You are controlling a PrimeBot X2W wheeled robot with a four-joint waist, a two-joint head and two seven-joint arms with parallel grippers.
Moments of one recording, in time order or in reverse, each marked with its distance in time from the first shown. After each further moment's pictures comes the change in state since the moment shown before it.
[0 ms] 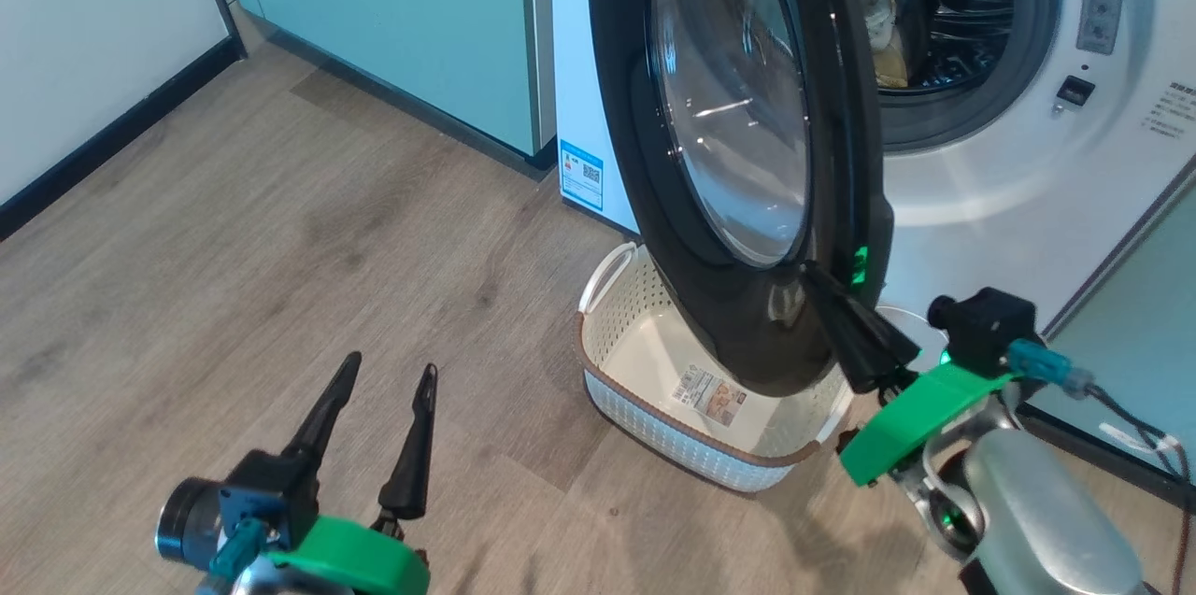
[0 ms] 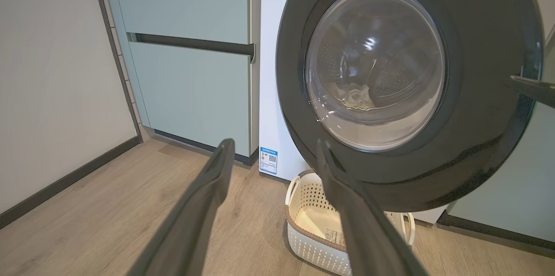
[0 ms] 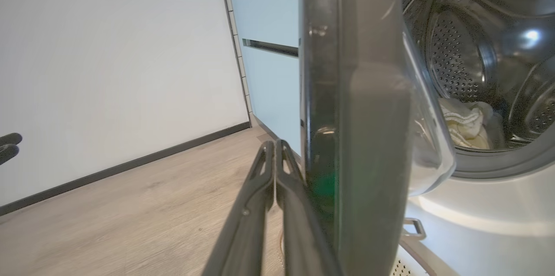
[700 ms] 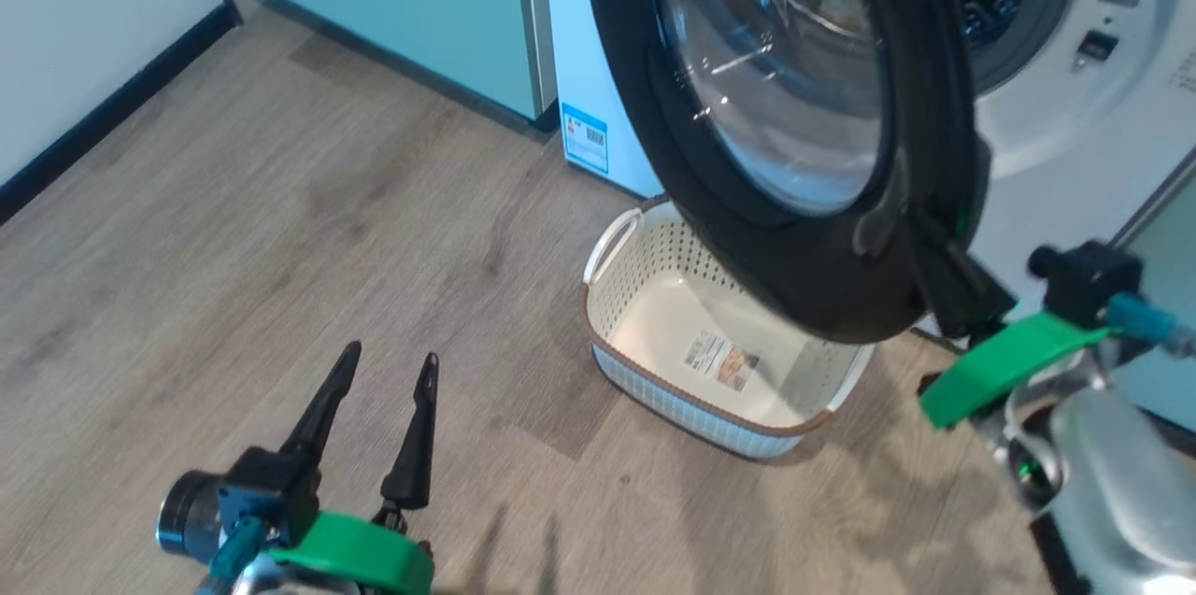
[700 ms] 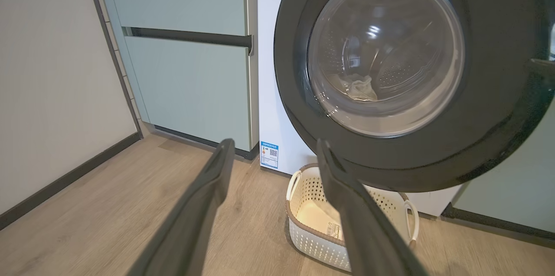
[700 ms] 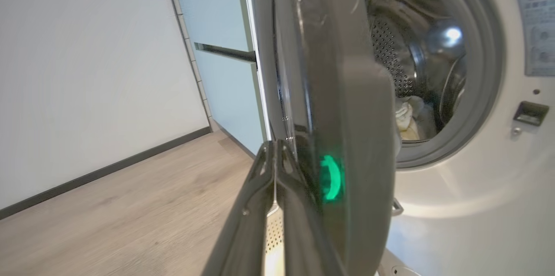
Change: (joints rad) left arm -0.005 -0.002 -0.008 -0.013 0.000 0.016 -0.012; right arm -0.021 -0.034 -0.169 -0.015 -0.064 0.000 0.043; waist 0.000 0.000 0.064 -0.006
